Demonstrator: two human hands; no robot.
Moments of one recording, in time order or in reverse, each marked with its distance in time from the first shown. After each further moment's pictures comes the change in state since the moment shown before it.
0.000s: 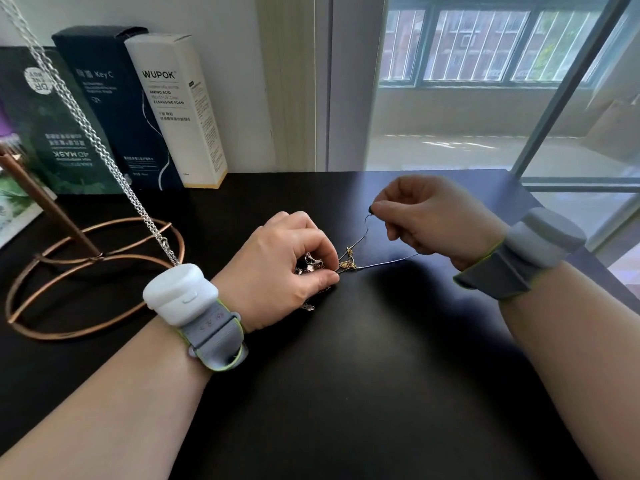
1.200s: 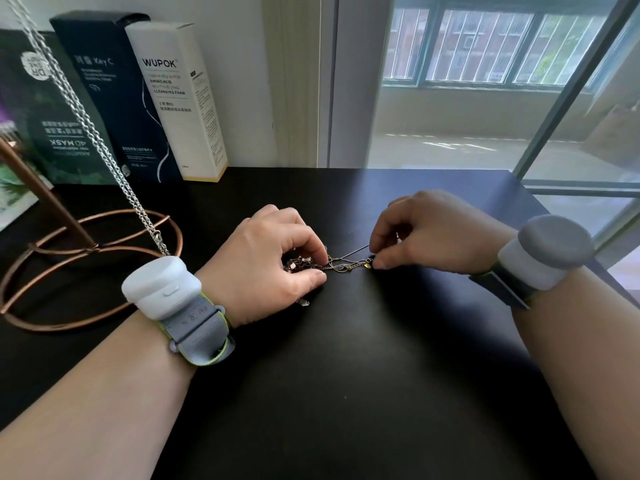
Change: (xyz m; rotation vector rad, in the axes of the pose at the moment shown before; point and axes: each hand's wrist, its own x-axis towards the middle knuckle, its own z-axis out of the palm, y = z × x) left_hand -0.005 -0.002 -0.008 0.053 0.008 -0.045; right_hand -0.008 -0.010 -0.007 -0.584 -0.264 -0.180
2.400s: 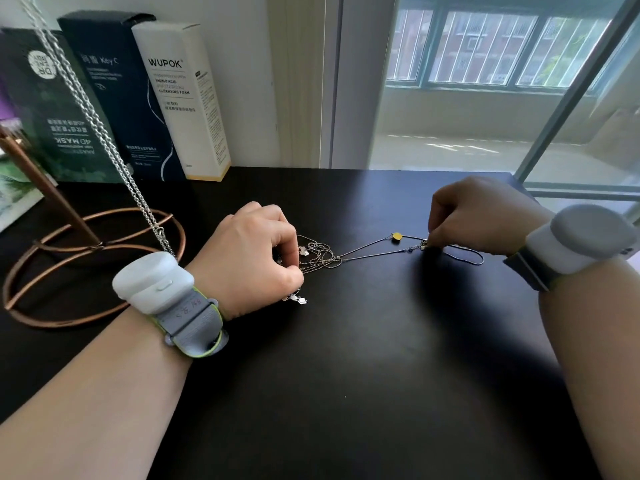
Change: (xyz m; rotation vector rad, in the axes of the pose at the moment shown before) left_hand 0.000 -0.008 -0.004 0.107 0.021 -0.112; right_hand -0.007 0.022 -0.023 -0.128 0.075 0.353
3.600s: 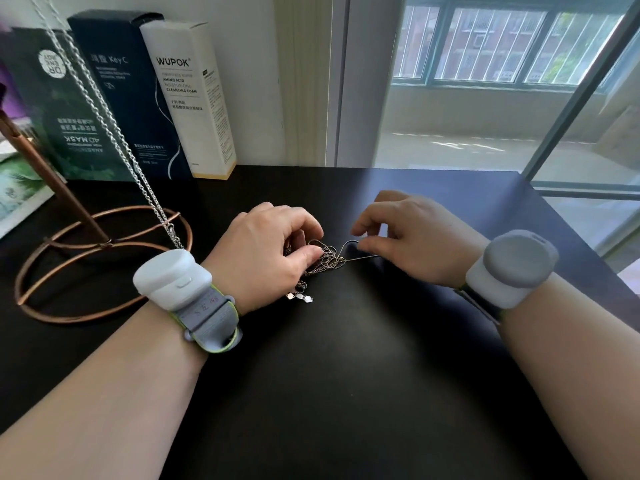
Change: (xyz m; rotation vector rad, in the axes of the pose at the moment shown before) left_hand 0.003 0.004 0.005 -0.043 0.086 0.026; right_hand 0.002 -0.037 0.040 0.093 0.044 -0.485
